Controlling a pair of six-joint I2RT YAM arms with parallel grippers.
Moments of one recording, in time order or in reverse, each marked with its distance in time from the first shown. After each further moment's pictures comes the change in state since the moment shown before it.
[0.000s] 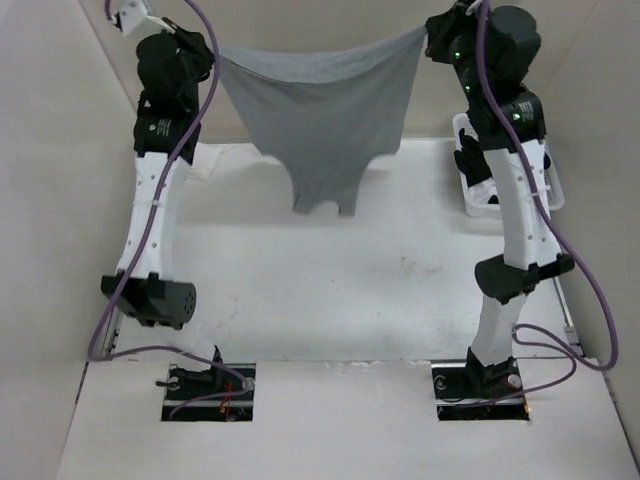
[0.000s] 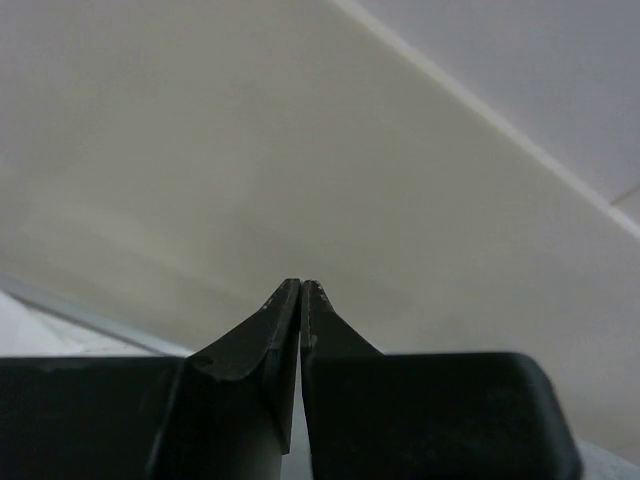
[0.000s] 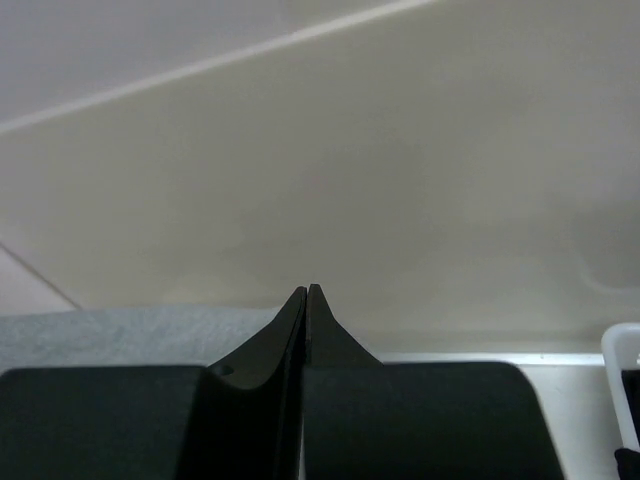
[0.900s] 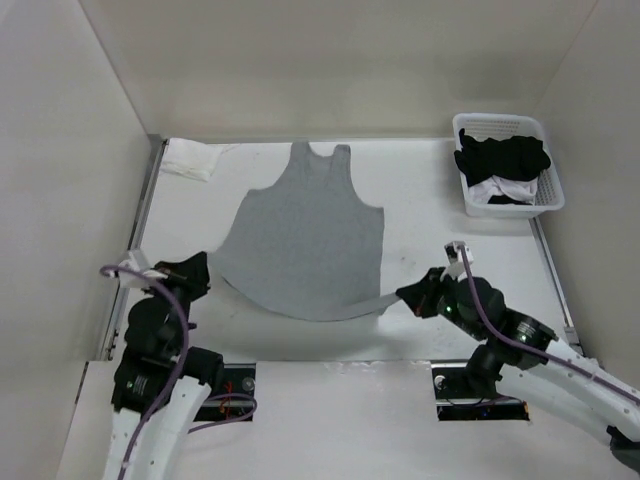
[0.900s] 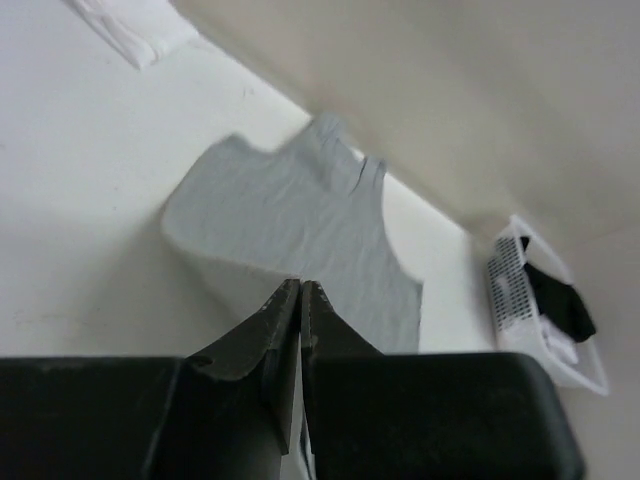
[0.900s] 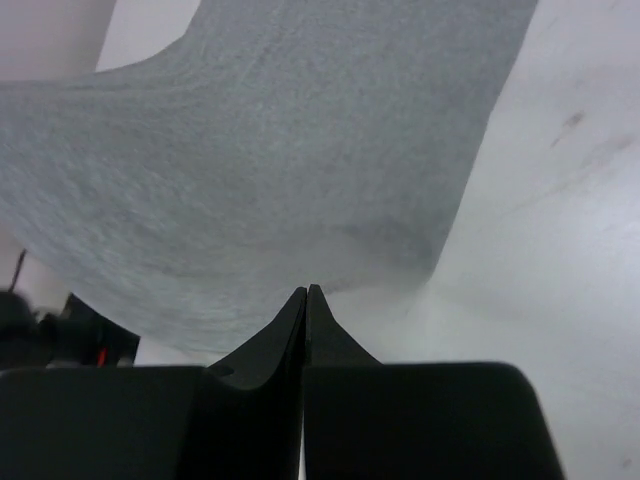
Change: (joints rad) left arm -0.154 -1.542 -1.545 -0.190 -0.057 -0.140; right arm 0.484 -1.444 -2.163 0.199 0.025 0.436
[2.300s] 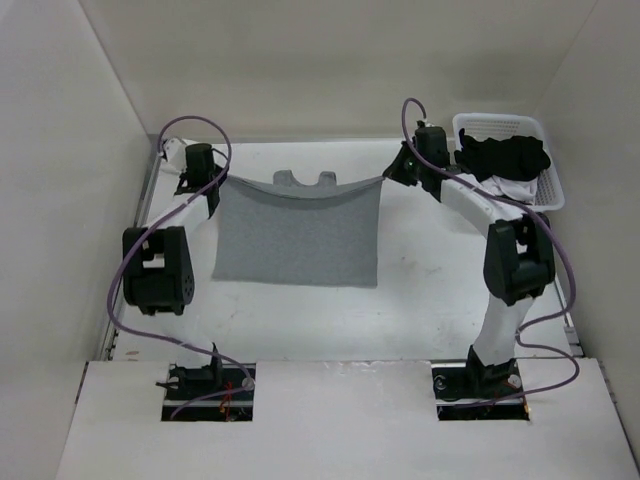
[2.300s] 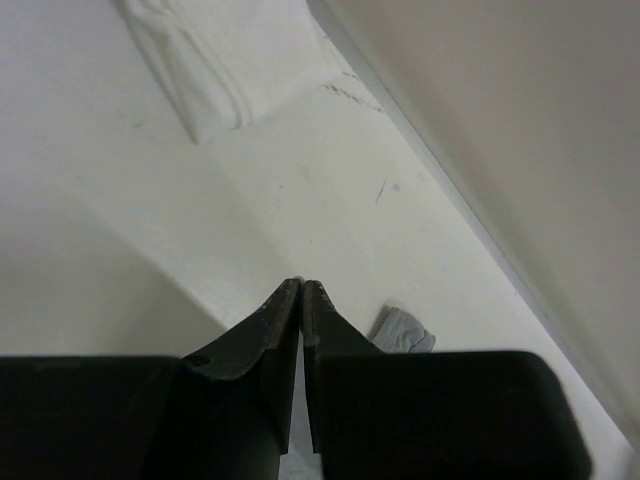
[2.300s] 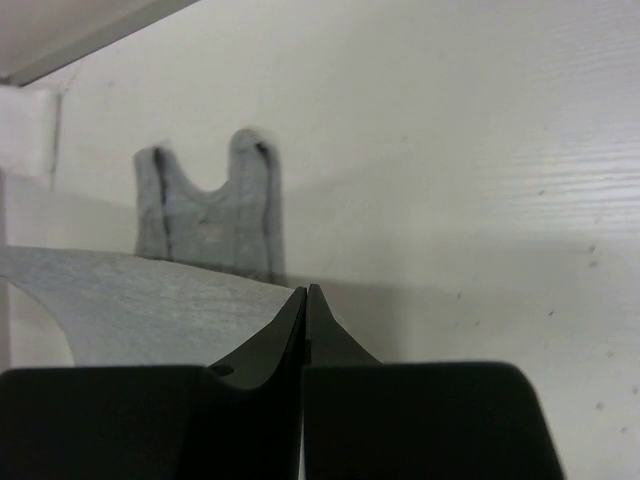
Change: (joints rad) left arm 0.283 1.524 0.562 0.582 0.027 -0.130; right arm -0.565 1.325 0.932 0.217 -0.342 -0.117
